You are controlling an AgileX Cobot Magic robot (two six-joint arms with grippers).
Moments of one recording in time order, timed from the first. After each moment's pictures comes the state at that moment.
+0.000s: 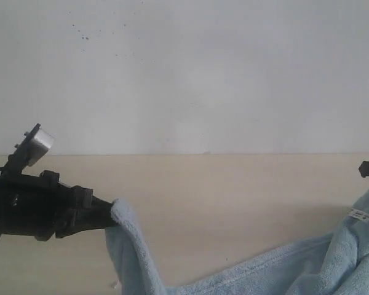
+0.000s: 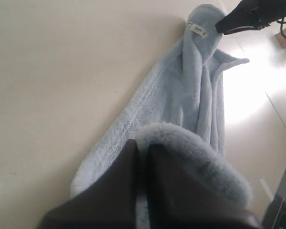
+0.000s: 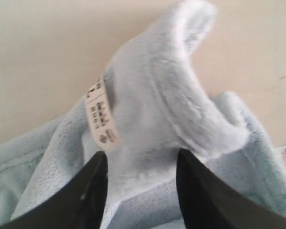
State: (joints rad) left arm -0.21 1.50 -0.72 -1.52 0.75 1.28; right arm -0.21 2.01 -1.51 0.19 0.99 -0.23
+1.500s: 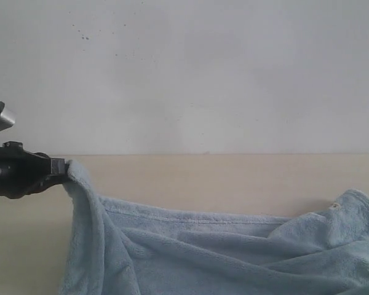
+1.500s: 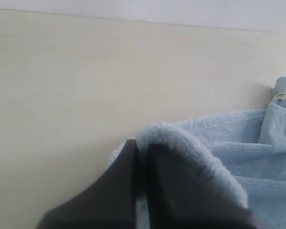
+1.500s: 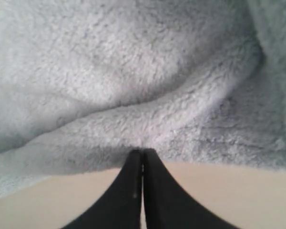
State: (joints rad) left arm -0.02 1.60 -0.81 -1.72 0.57 1.62; right arm -0.37 2.06 -1.27 0.29 1.22 -0.23
